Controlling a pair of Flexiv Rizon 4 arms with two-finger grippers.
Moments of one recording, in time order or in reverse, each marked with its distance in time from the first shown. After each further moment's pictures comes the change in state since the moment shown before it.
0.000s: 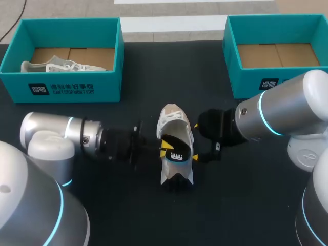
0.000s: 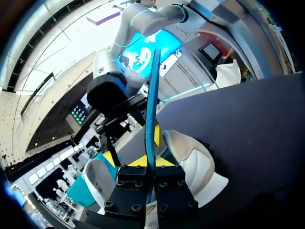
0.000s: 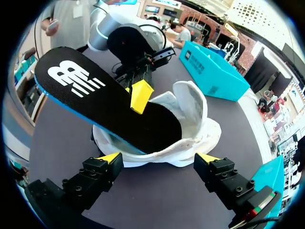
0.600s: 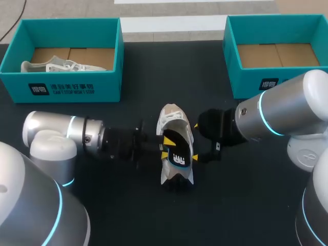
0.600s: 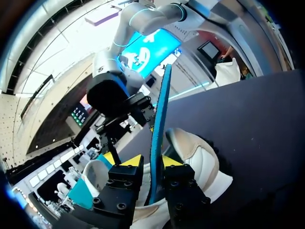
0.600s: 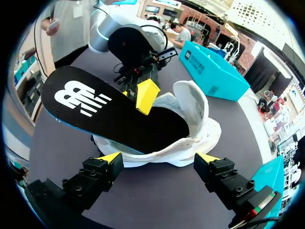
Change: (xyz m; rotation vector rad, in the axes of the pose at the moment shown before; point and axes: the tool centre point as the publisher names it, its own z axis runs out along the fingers) left arm -0.004 -0.003 0.004 0.014 -0.004 0.024; right arm 0.000 0.000 0.000 0.000 0.000 0.000
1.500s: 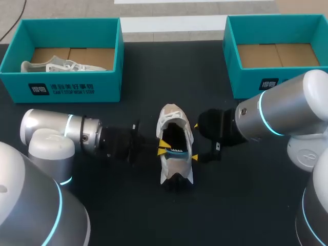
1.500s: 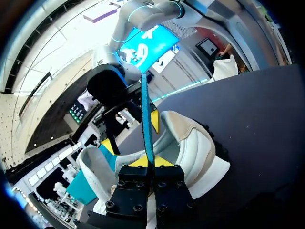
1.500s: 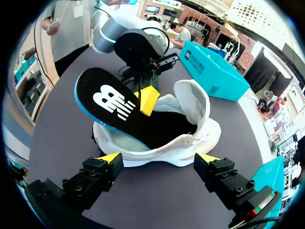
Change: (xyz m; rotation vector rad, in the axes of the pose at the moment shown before) left arm 0.004 0.022 -0.010 -0.036 0.022 -0.003; right arm 0.000 0.000 0.000 0.000 0.000 0.000
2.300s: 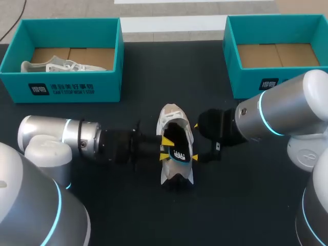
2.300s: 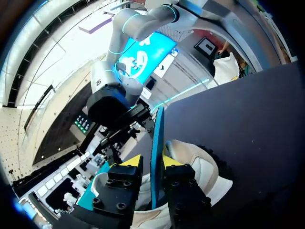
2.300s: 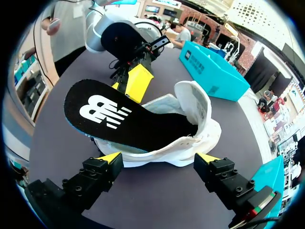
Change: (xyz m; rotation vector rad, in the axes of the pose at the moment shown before) left arm -0.004 -0.041 0.003 0.048 -0.053 0.088; right arm 0.000 0.000 0.000 0.000 0.000 0.000
